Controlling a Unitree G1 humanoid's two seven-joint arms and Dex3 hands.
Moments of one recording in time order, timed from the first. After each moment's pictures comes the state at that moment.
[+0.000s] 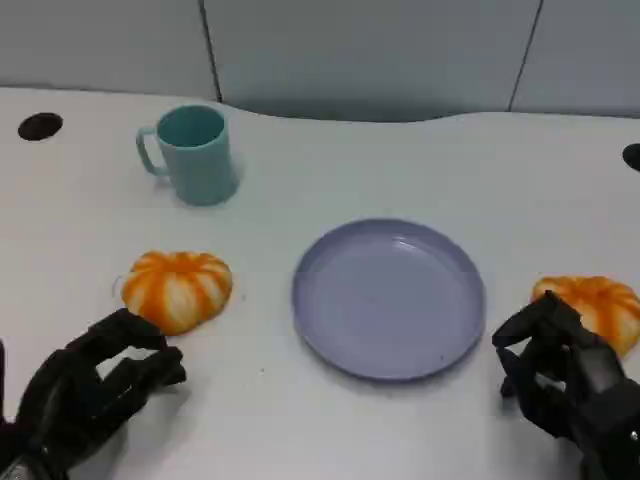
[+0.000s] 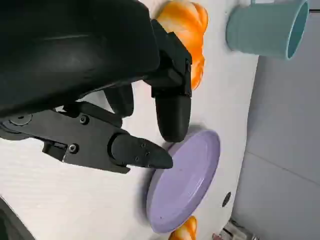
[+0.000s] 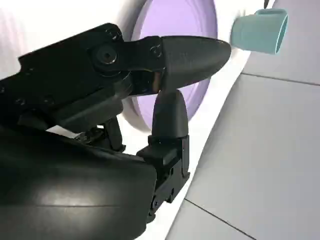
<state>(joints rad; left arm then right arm) -0.10 0.18 0.18 0.41 -0.37 0.14 -0.52 -0.05 -0.04 0.02 0.50 -0.12 -0.49 -0.03</state>
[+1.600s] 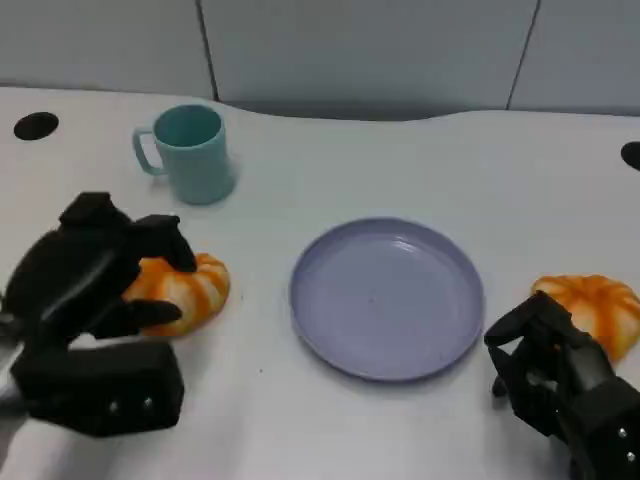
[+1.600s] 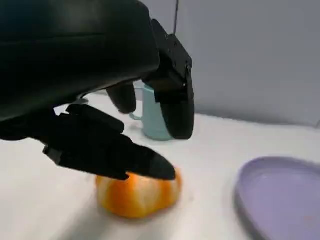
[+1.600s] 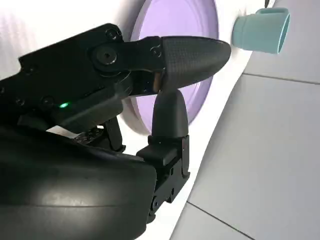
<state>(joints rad) -0.29 0.48 -0.12 0.27 0.74 -0.33 -0.07 -0.07 -0.02 0.02 0.55 -0.13 -0.51 -0.04</state>
